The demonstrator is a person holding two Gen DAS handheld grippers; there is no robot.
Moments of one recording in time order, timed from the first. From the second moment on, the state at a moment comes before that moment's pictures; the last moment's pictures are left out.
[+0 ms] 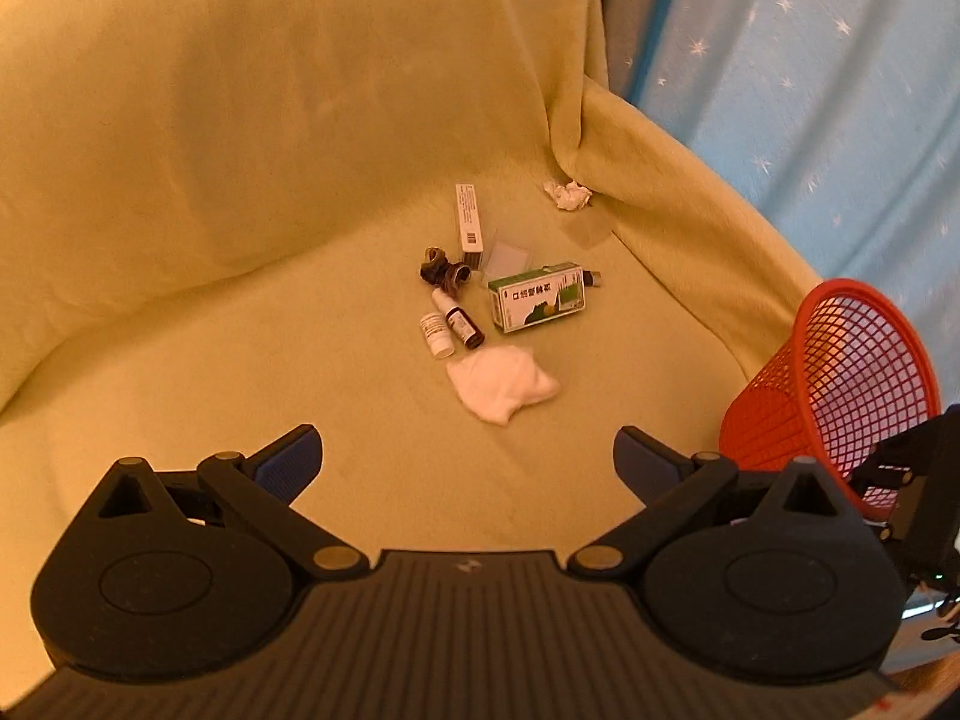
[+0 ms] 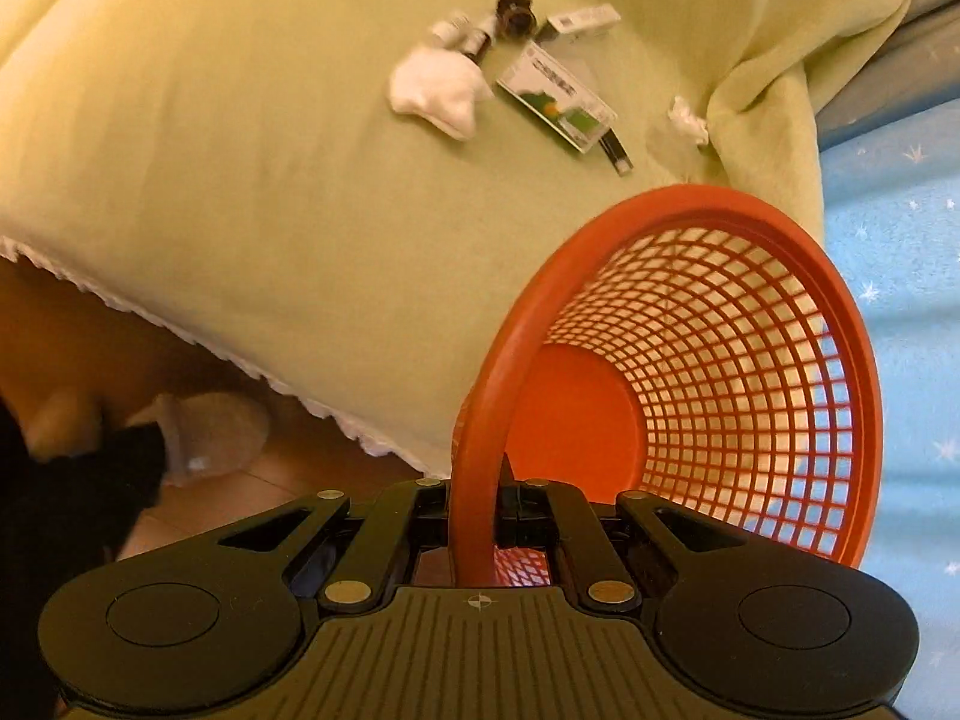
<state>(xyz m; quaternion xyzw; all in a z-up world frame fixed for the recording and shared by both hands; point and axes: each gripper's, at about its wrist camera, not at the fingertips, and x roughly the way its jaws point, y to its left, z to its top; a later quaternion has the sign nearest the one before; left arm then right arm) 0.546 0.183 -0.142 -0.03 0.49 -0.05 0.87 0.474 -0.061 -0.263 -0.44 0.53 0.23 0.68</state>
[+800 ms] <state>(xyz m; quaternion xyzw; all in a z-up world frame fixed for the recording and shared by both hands) 0.694 0.234 -0.231 0.03 0.53 -0.17 0.83 0.603 -0.022 -0.334 -0.49 0.61 0.14 0.61</state>
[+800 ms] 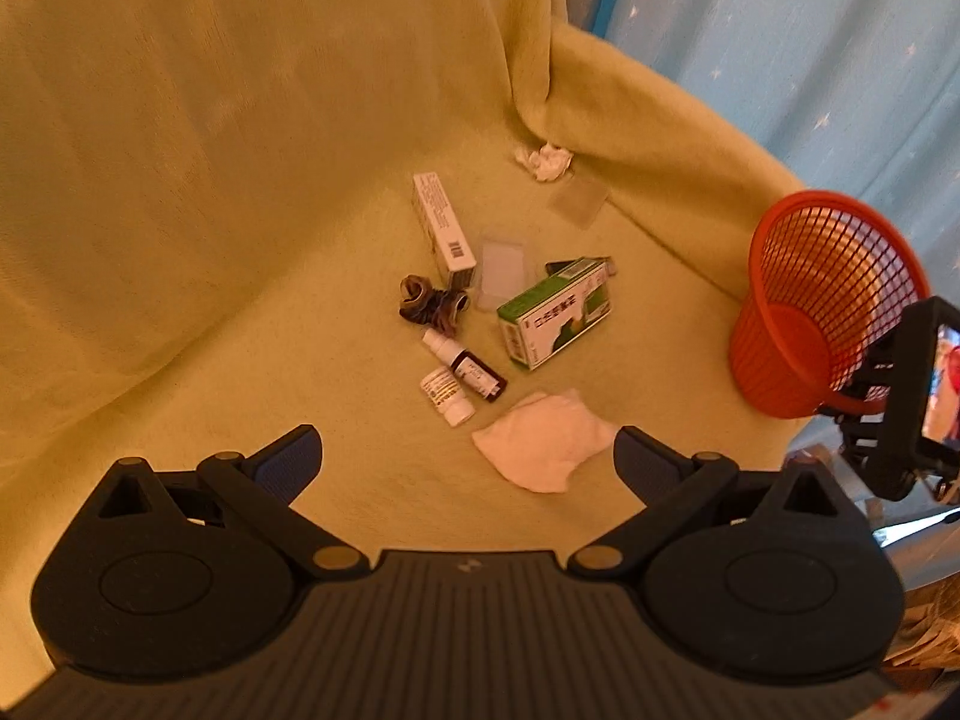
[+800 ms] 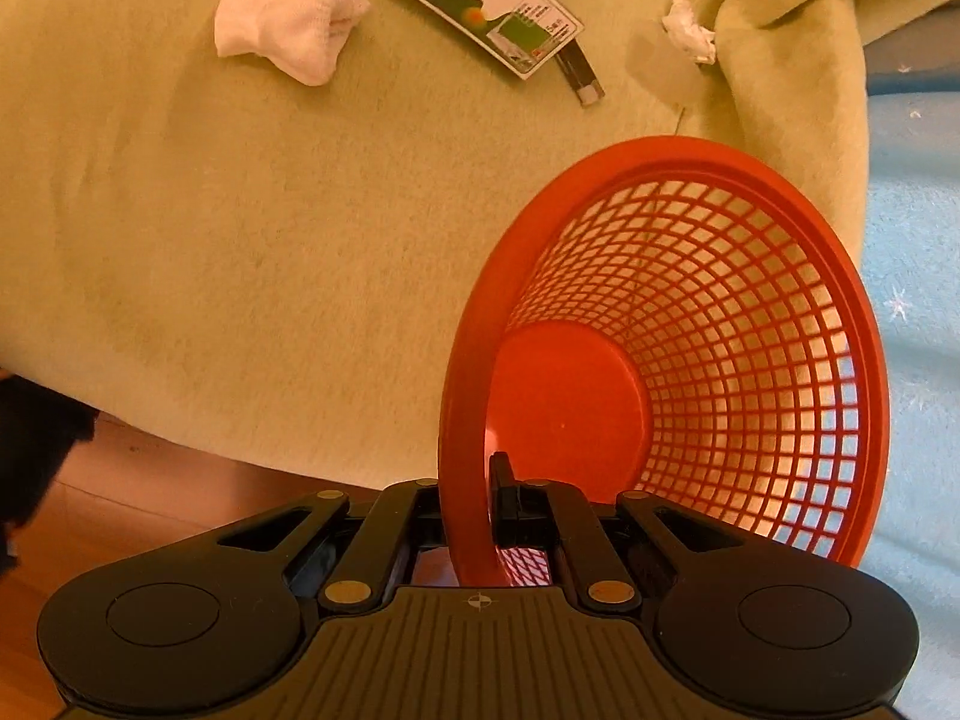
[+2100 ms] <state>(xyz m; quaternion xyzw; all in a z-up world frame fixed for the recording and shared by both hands) 0.721 0.155 -0.355 0.15 0.51 -0.34 0.78 0.620 -0.018 -0.350 -0.59 0.58 0.23 0.51</state>
